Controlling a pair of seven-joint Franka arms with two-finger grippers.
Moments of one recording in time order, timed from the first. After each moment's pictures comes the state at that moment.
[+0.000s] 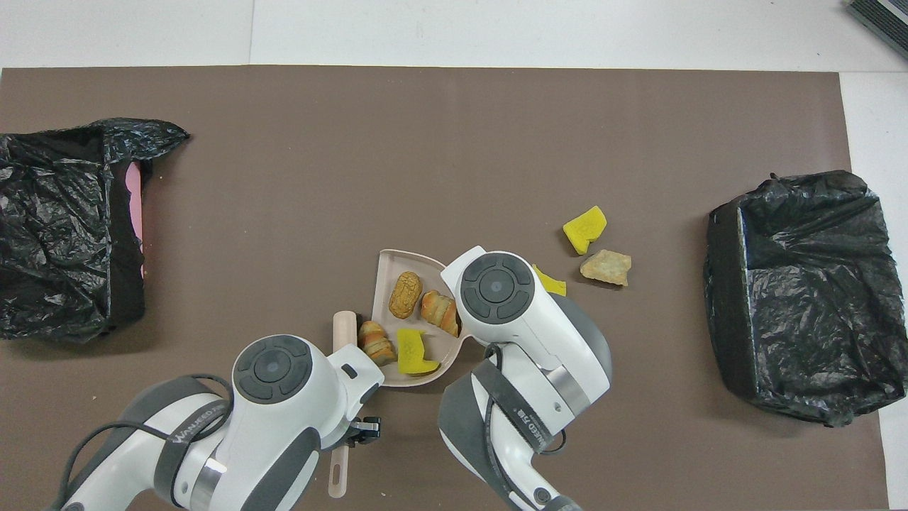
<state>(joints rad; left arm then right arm) -0.61 -0.18 -0.05 -2.41 -0.23 1.92 -0.46 0.56 0.22 0.05 -1.94 -0.06 2.00 -0.76</state>
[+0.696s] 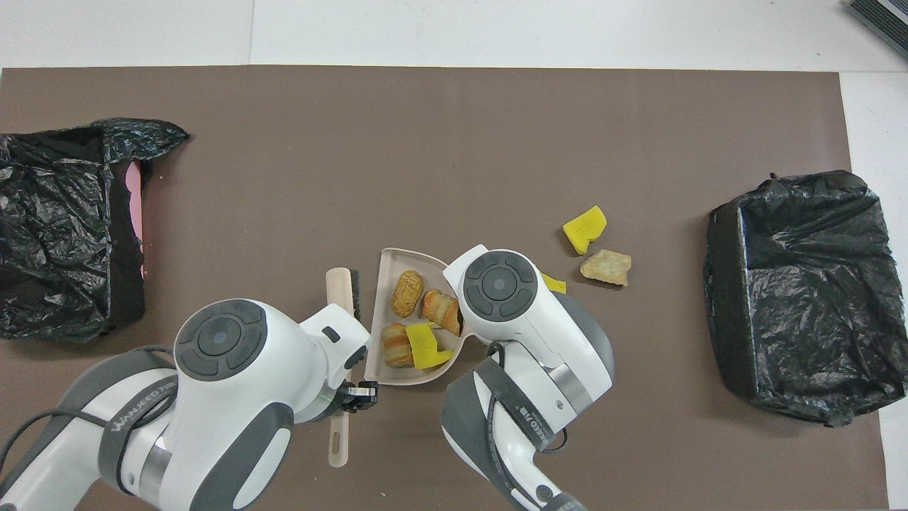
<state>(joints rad) -0.56 -0.20 -0.02 -2.26 -0.22 1.84 -0.48 0.55 0.22 0.05 -1.94 -0.06 2.00 -0.76</state>
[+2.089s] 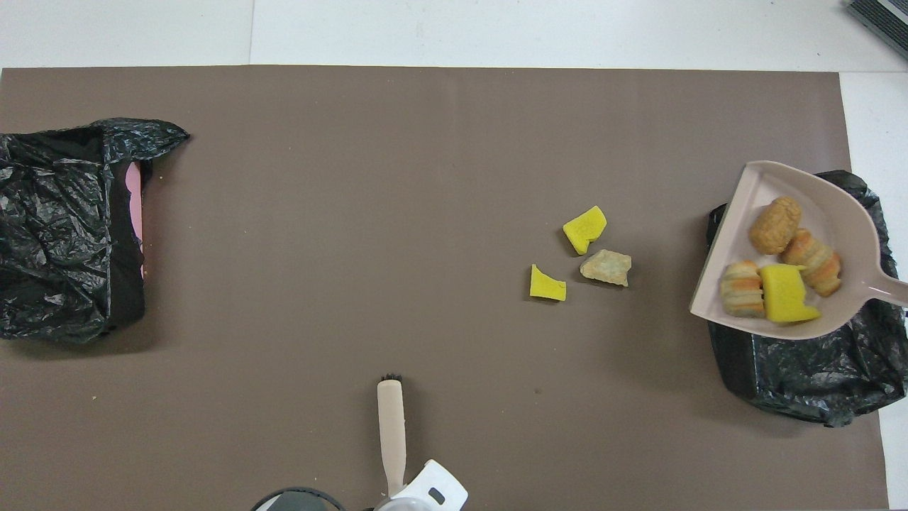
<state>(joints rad) -0.77 -0.27 -0.31 -2.56 -0.19 2.09 -0.93 -0.33 -0.13 0.01 -1.87 -0.13 1.69 -1.40</state>
